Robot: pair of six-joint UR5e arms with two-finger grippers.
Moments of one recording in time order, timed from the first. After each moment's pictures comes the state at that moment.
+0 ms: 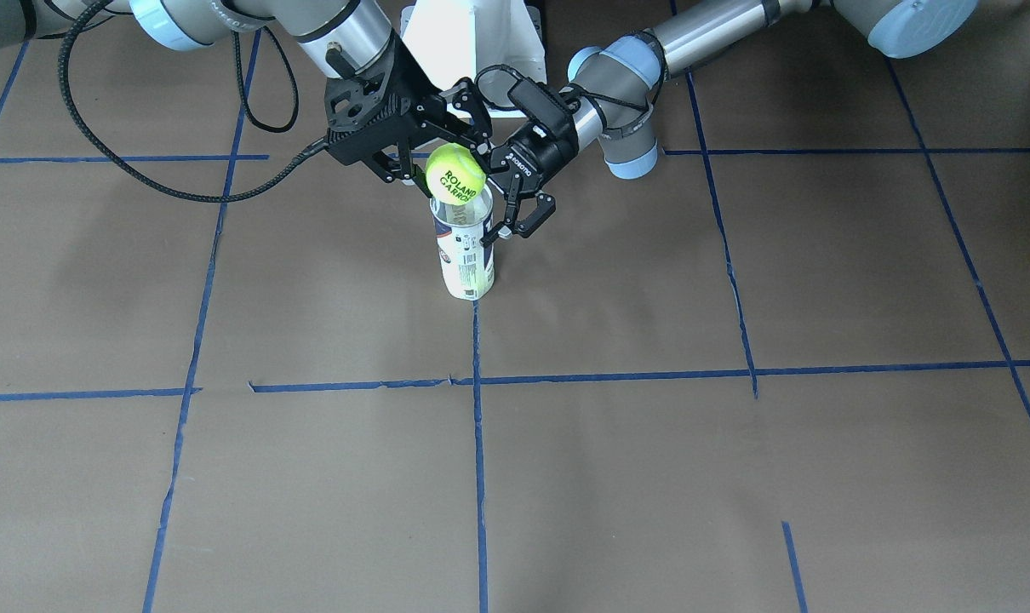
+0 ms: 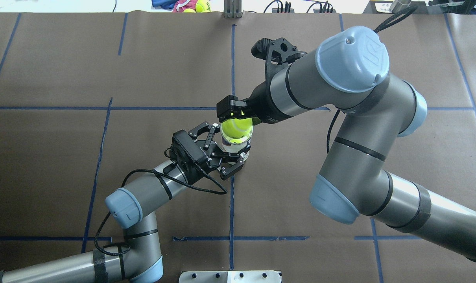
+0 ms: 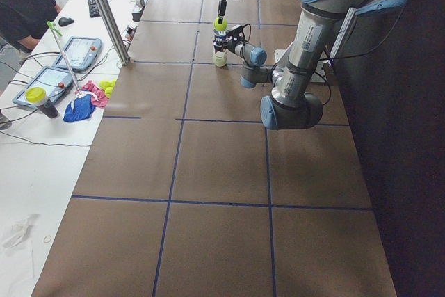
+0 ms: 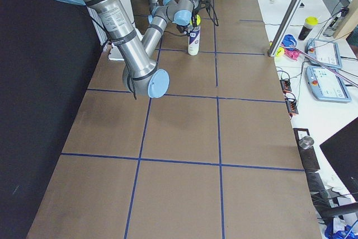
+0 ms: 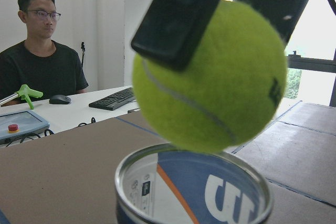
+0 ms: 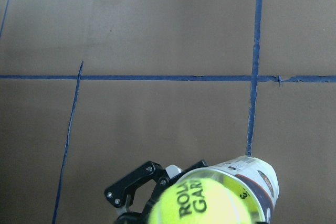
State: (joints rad) left arm -0.29 -2.17 -1.35 -3.20 -1.15 -0.37; right arm 0.62 -0.92 1.90 -1.32 1.99 1.26
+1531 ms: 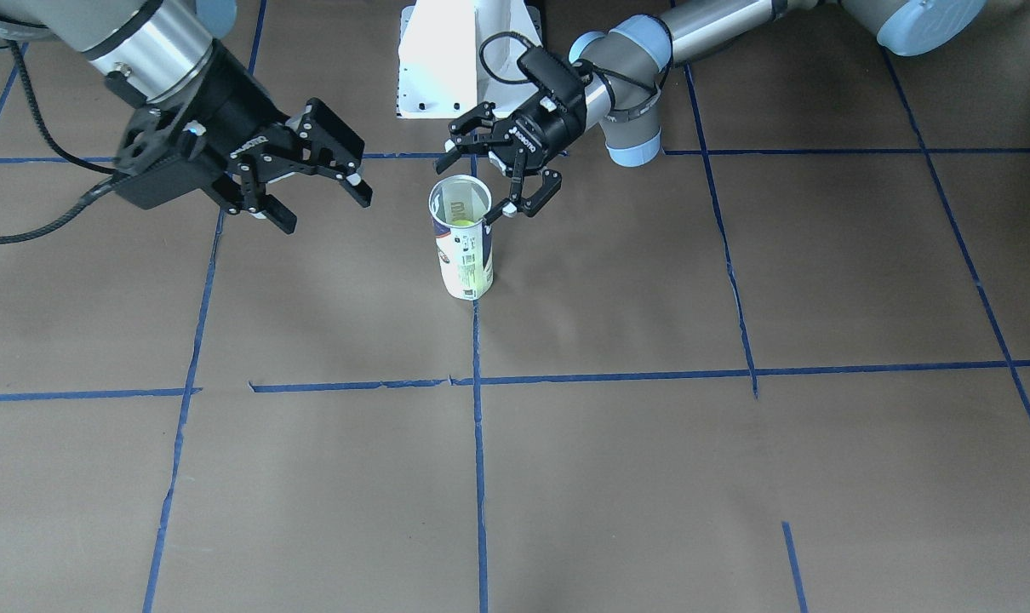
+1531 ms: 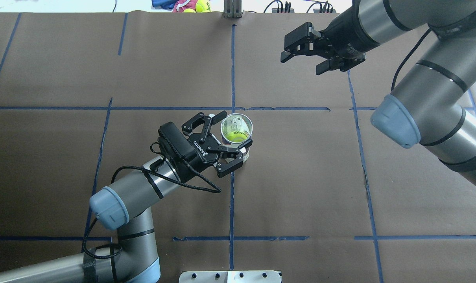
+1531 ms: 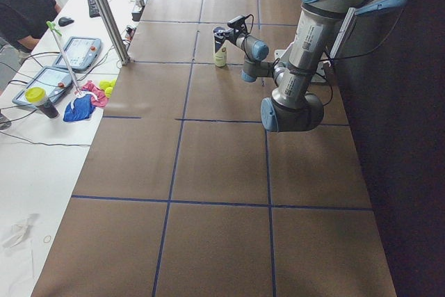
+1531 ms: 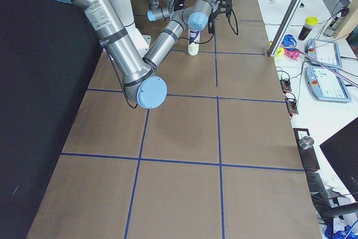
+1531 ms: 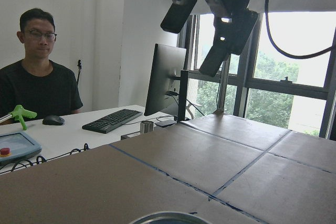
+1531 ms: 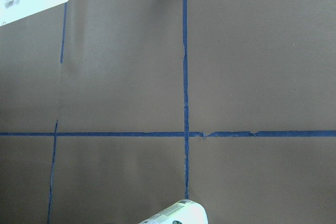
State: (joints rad) left arm -0.30 -2.14 -1.50 -3.20 -1.15 -0.38; right arm 0.94 -1.01 1.91 -1.32 2.25 1.24
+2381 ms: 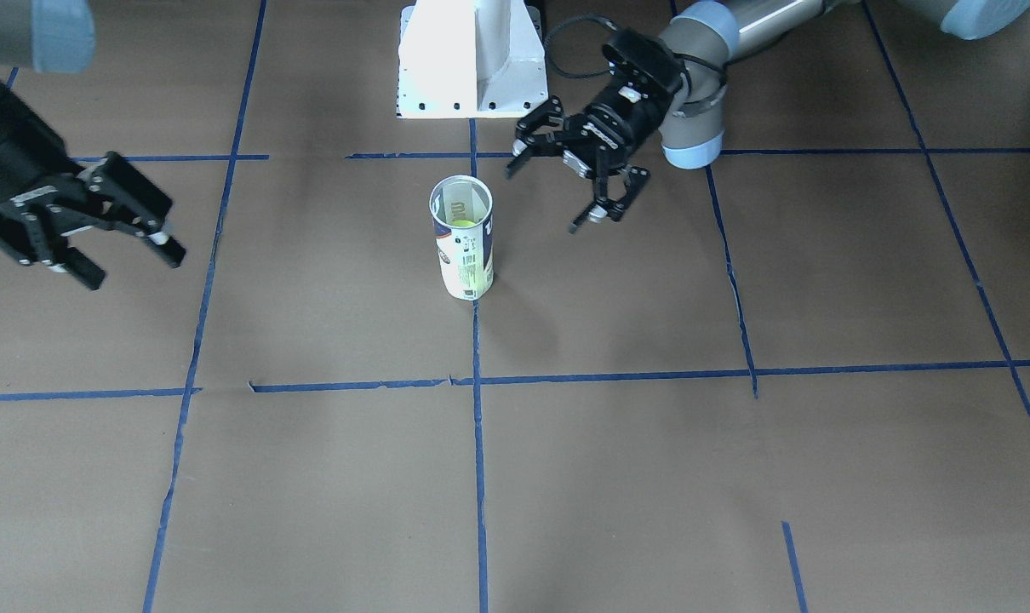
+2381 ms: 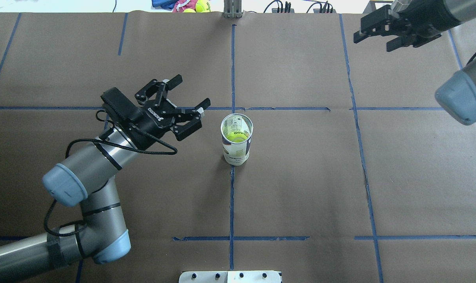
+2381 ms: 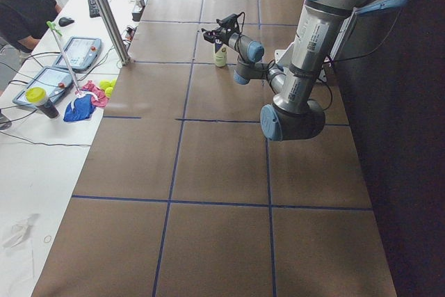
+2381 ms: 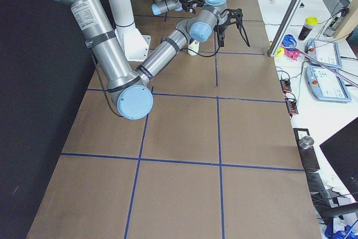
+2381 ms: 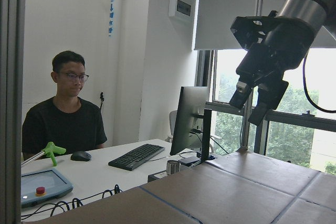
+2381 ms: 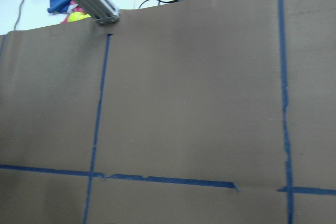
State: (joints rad) left arm -0.45 -1.98 -1.58 -3.20 -1.12 -0.51; right arm 1.15 -1.21 1.90 -1.32 2.28 0.93
